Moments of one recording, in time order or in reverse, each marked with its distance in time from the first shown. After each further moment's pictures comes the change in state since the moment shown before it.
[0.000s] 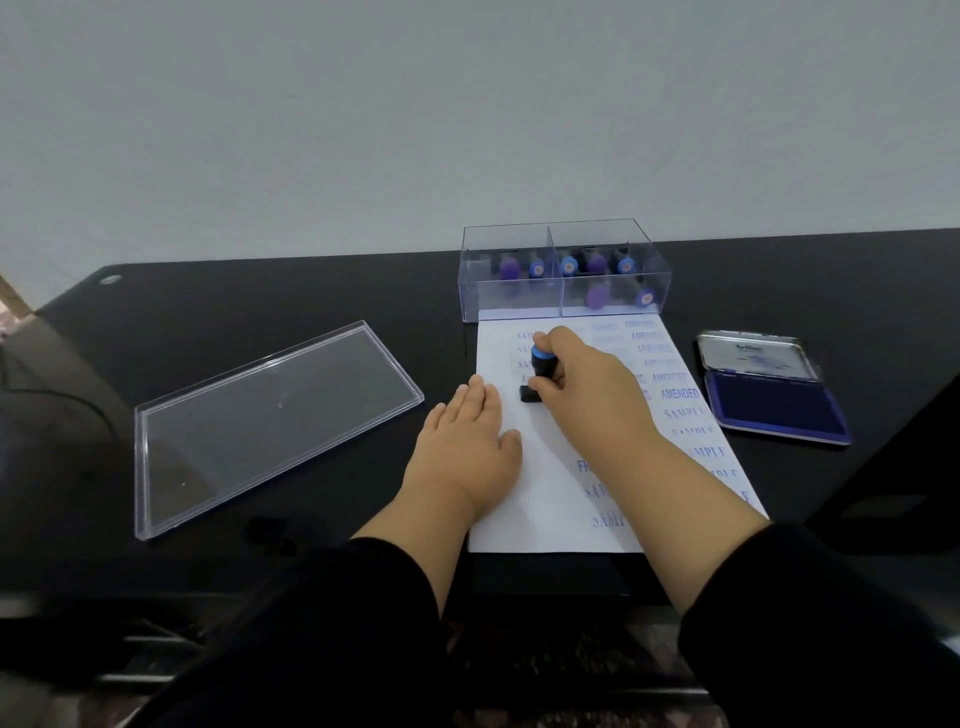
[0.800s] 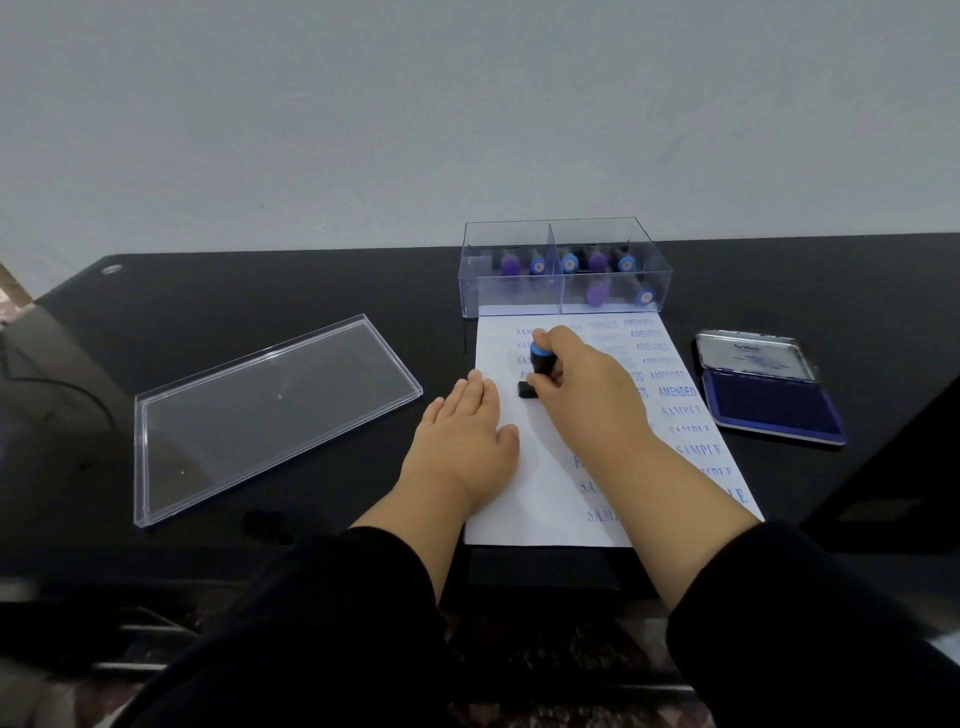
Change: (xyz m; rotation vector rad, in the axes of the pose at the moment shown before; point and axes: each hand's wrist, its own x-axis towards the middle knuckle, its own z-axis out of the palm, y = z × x) left_hand 0.000 0.000 -0.001 0.015 -0.018 -0.001; right_hand -0.003 0.001 0.003 -0.002 0.029 -0.004
